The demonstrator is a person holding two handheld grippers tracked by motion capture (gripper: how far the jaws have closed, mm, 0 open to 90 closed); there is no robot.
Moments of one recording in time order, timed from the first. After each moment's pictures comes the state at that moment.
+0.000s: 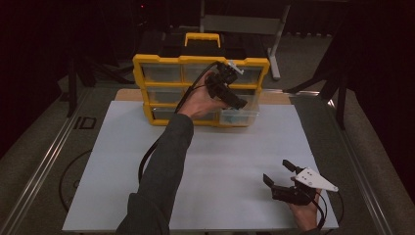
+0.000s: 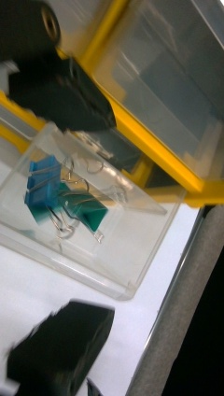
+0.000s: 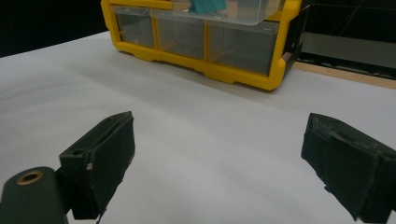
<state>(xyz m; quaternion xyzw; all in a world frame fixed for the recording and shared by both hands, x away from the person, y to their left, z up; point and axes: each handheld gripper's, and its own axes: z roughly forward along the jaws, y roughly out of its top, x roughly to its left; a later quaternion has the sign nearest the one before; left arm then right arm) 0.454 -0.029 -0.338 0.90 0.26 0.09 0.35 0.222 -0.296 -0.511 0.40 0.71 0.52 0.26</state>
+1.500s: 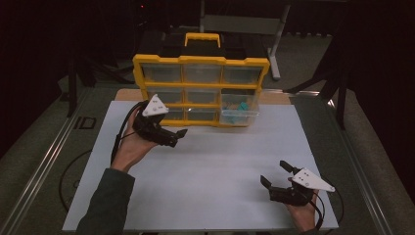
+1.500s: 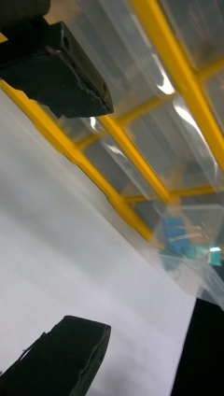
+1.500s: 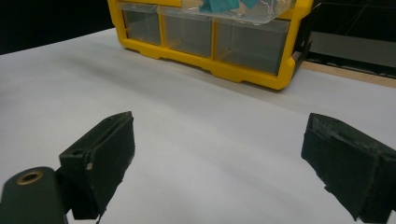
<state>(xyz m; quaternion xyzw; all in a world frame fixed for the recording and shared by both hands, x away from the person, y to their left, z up) 0.339 0.144 -0.387 0.83 0.30 0.19 0.42 0.221 -0.289 -0.512 0.39 0.72 0.52 0.25</state>
